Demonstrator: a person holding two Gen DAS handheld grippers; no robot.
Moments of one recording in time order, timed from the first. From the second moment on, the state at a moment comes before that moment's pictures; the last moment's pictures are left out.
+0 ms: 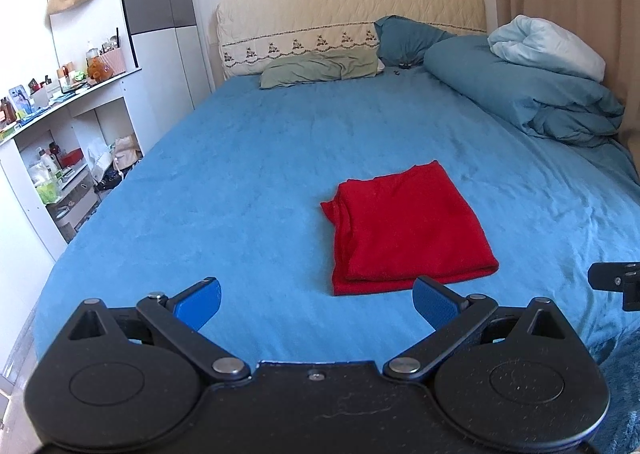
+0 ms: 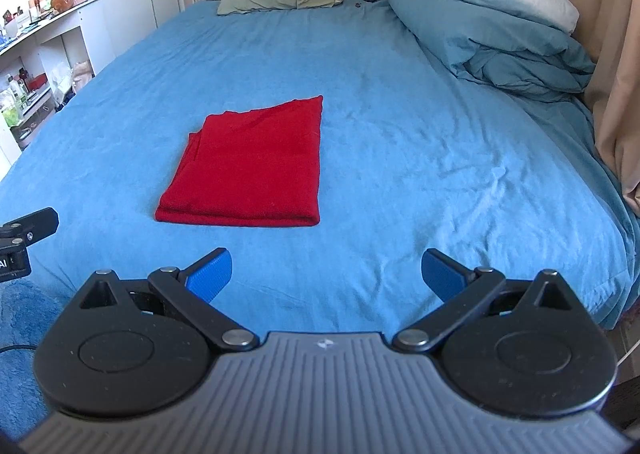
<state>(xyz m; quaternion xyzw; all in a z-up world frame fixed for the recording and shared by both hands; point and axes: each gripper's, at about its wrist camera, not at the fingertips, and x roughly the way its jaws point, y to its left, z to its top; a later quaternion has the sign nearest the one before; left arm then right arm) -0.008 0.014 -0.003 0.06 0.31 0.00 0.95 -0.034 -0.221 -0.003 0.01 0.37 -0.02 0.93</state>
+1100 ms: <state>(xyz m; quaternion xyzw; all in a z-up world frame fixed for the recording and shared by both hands) -0.008 0.019 0.006 0.06 0.30 0.00 0.95 -0.030 -0.216 -0.004 0.02 0.38 -0.01 0.93</state>
